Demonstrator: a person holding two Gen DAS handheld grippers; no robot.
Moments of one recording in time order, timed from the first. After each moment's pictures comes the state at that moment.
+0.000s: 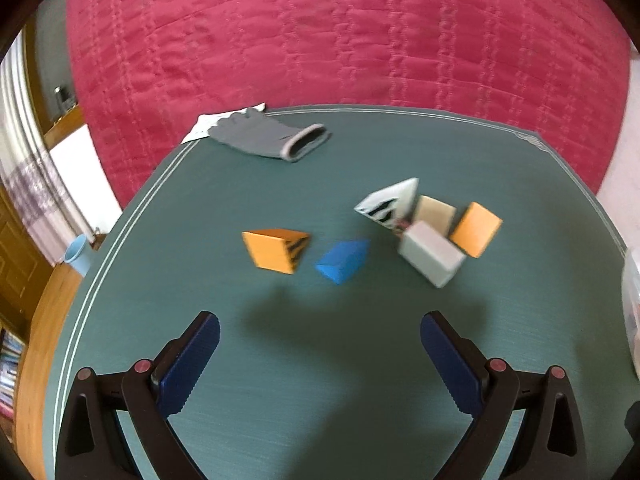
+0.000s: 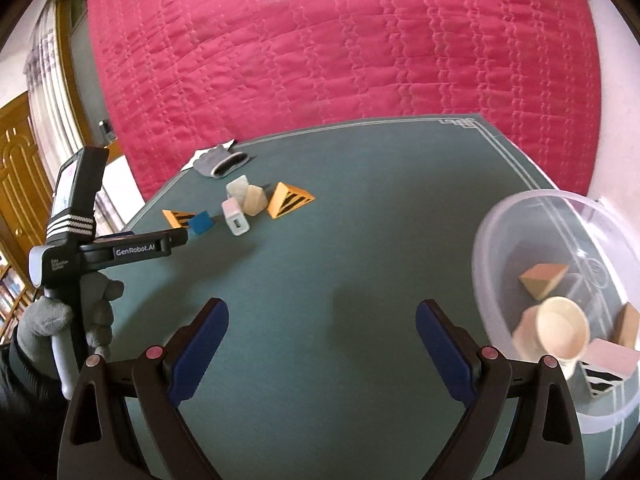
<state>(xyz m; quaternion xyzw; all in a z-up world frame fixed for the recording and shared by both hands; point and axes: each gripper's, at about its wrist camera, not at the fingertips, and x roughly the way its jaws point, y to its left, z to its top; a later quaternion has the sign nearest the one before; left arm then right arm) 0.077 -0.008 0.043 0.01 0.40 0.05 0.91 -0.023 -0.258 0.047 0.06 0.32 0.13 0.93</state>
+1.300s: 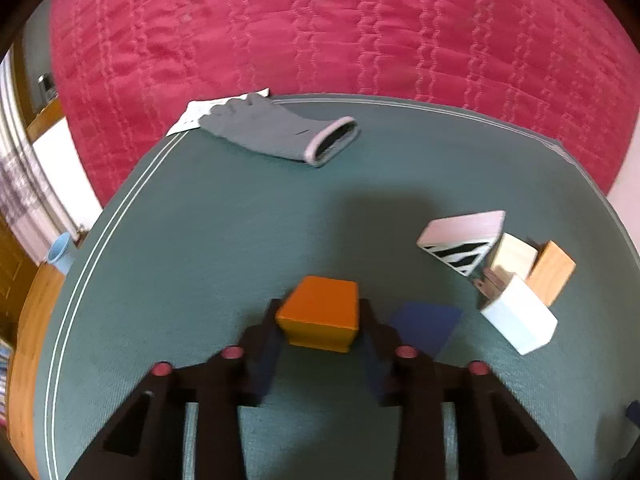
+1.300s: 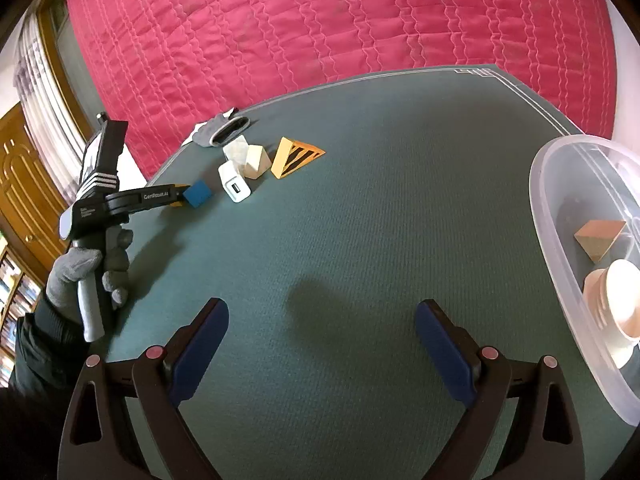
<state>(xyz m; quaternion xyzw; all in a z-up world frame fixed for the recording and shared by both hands) 0.139 0.029 0.020 0.01 0.41 0.02 0.91 0.001 -0.244 0.012 0.09 0.38 0.15 0.91</state>
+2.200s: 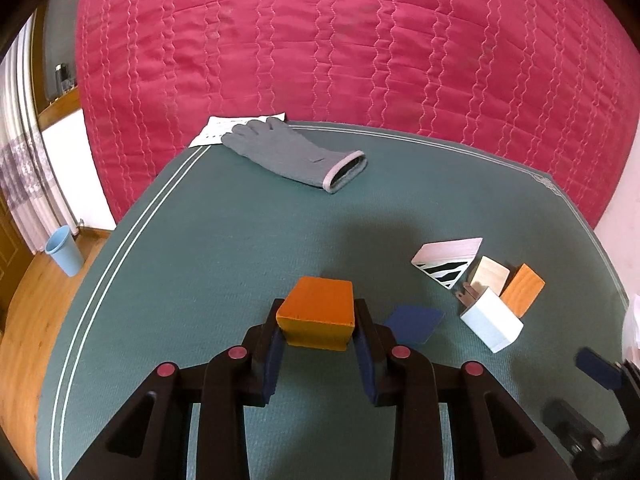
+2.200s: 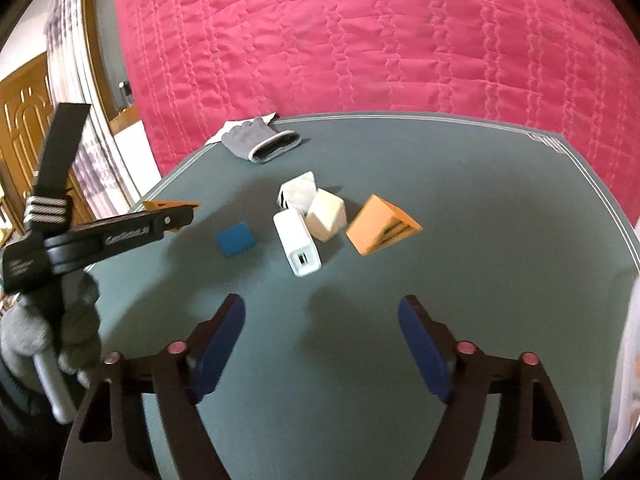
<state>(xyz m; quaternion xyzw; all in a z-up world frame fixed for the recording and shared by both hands) 0.115 0.049 0.044 -0.04 0.38 0.02 0.92 0.074 -0.145 0.032 0.01 0.35 0.18 0.92</state>
